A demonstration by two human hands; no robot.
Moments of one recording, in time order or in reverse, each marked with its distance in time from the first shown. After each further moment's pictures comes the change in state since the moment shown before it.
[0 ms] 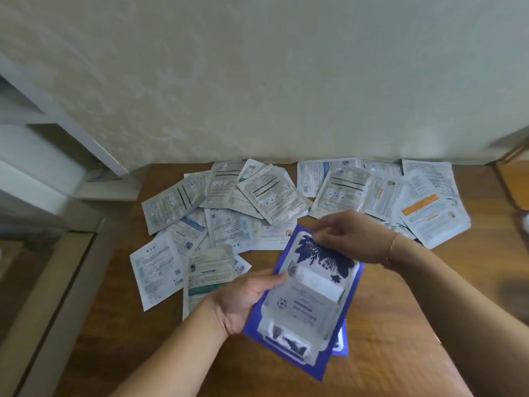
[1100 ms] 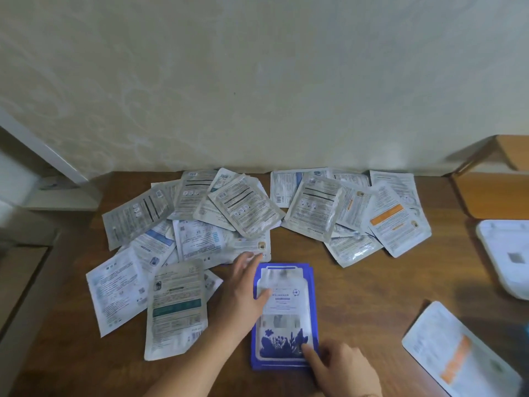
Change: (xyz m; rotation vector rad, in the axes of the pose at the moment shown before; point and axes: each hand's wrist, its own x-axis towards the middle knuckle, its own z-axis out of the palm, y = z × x) left_hand 0.070 -0.046 -0.037 1.424 0.837 0.496; right_hand -0.086 0.074 0.149 -0.034 0.283 0.497
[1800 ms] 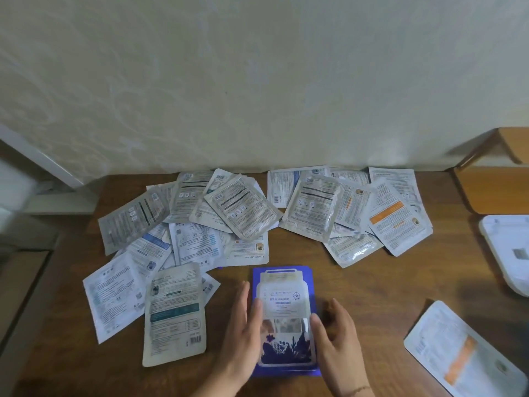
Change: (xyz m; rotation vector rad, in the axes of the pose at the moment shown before) left_hand -0.046 0.031 0.002 -0.563 -0.158 -0.476; right_hand 0.027 0.000 0.028 0.543 0.230 -0.049
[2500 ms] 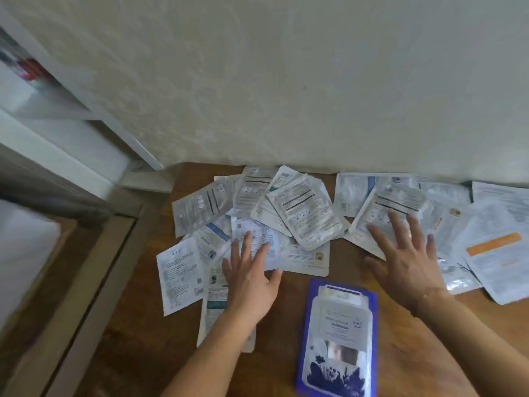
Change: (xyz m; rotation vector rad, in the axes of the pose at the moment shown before) left_hand 0.073 0.023 -0.081 0.842 0.357 0.038; right_hand 0.171 -0.071 -0.017 -0.891 -0.132 -0.568
